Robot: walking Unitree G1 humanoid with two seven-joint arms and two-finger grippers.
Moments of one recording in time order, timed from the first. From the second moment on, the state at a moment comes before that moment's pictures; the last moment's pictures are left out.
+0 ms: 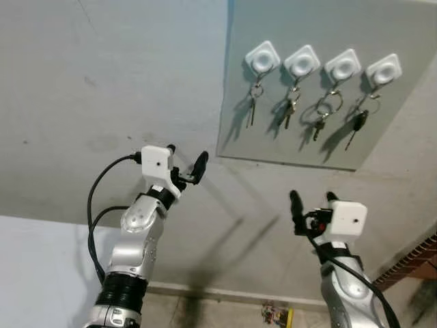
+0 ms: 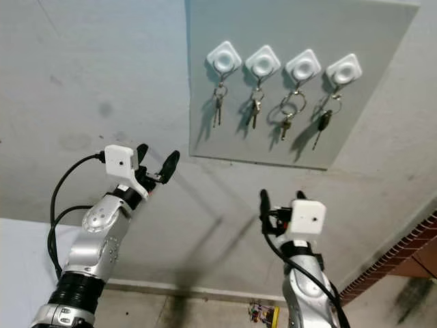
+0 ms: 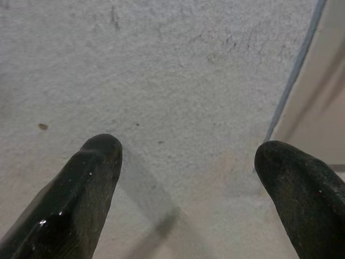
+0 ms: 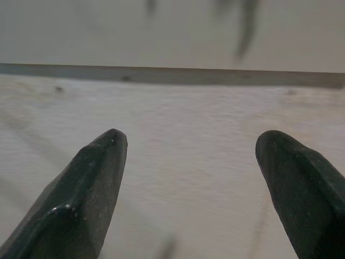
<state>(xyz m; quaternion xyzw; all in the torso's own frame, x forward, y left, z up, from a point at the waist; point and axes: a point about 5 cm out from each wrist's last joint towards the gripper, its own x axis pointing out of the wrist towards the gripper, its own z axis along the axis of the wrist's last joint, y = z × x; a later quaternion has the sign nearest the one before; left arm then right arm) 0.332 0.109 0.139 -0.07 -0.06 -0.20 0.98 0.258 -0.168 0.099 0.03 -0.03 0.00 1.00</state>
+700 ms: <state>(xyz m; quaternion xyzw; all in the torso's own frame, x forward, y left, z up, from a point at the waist) 0.324 0.112 0.129 -0.07 -0.03 -0.20 0.98 0.255 -0.165 0.098 0.03 -0.03 -0.01 1.00</state>
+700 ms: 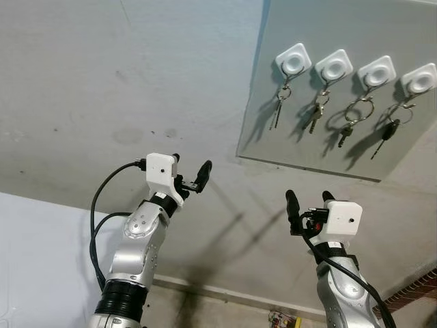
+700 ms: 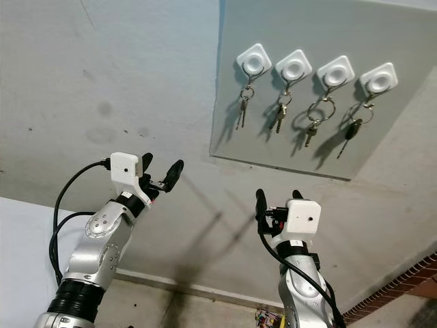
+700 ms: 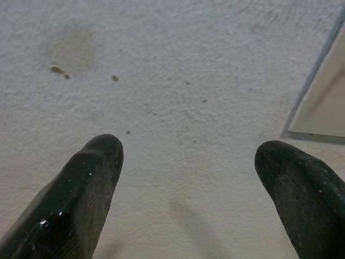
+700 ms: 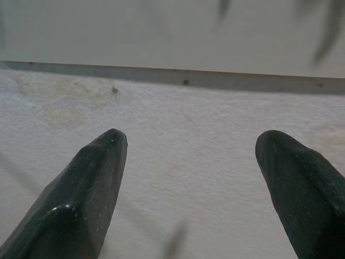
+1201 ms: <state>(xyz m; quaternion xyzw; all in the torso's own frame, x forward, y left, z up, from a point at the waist) 0.307 0.123 0.100 -0.07 0.02 -0.19 0.98 0.239 -0.170 0.084 0.02 0.00 -0.02 1.00</state>
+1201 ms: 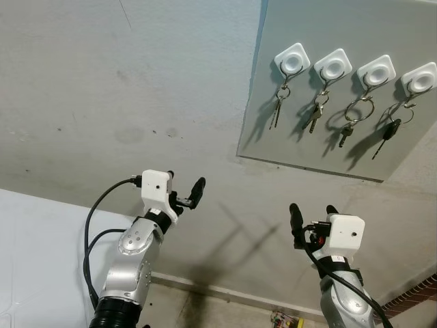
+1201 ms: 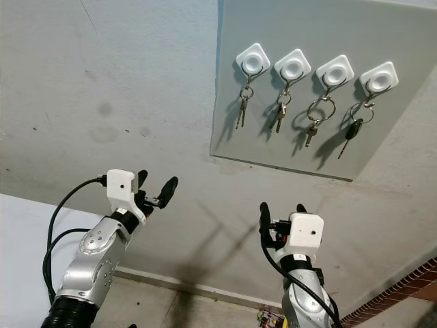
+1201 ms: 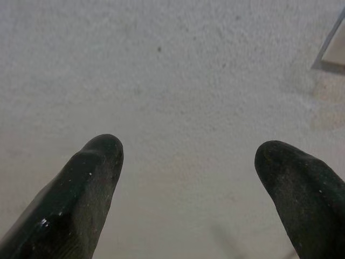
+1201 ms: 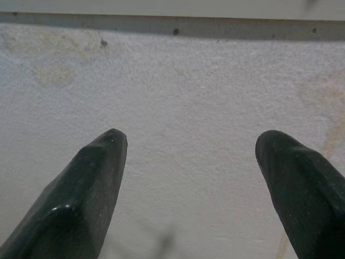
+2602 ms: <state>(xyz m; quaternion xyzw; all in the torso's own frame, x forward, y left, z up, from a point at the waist) 0.306 0.113 0.107 -0.07 0.02 -0.21 0.98 0.235 -0.165 0.084 0.02 0.00 -0.01 1.00</state>
